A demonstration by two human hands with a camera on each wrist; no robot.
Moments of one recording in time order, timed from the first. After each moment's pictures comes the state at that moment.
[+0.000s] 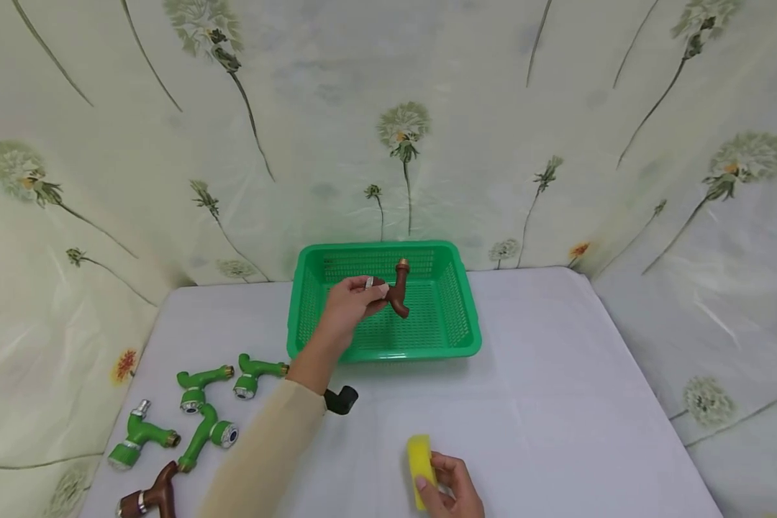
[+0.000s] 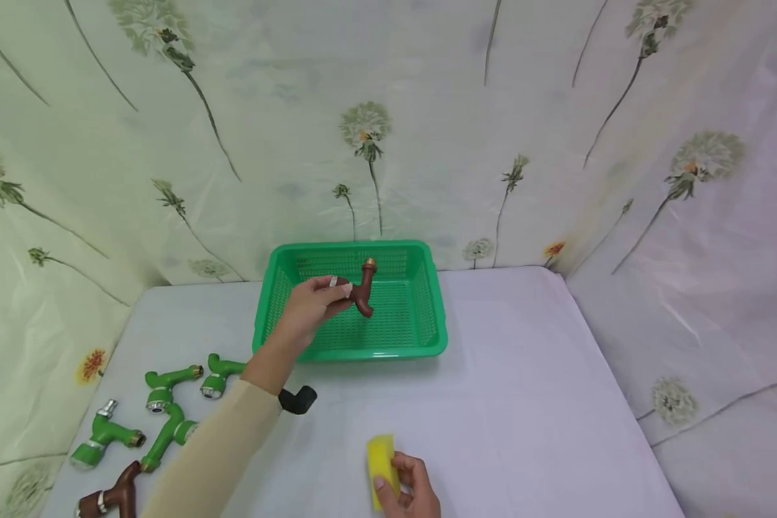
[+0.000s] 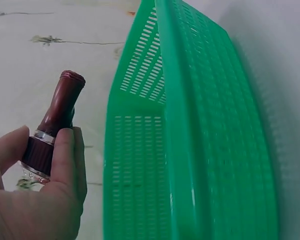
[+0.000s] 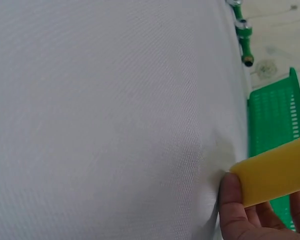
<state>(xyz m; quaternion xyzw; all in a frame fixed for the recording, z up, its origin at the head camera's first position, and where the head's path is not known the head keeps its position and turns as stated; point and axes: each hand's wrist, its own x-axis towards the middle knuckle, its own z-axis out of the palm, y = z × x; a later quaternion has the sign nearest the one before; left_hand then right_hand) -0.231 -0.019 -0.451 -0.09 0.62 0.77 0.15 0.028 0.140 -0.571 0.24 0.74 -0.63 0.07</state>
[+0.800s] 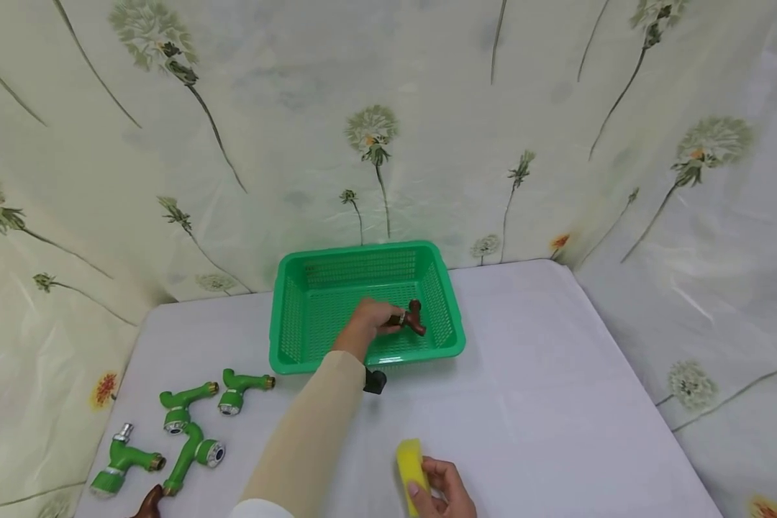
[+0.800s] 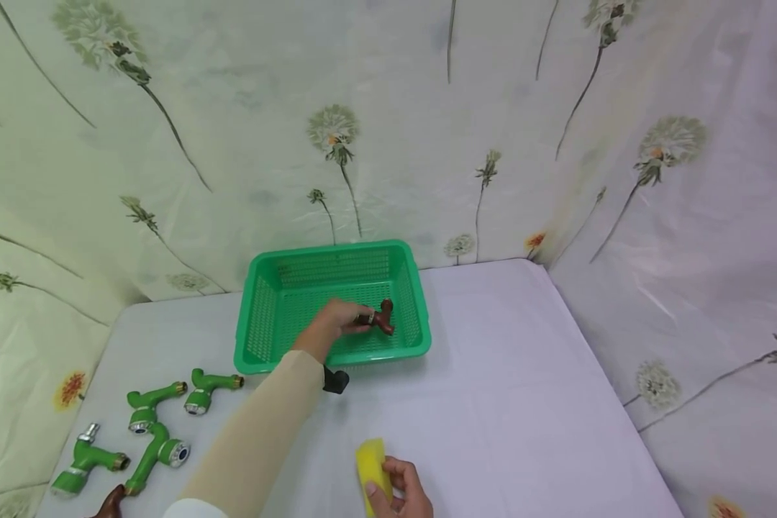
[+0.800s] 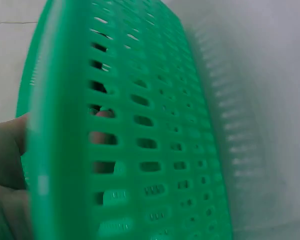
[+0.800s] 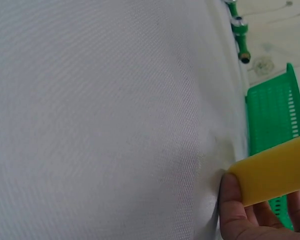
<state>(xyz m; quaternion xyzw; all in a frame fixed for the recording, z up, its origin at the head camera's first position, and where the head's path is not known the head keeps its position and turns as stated) -0.264 0.058 -0.506 -0.17 0.69 0.65 0.26 0.032 0.155 -0.568 0.24 0.70 -0.66 0.14</state>
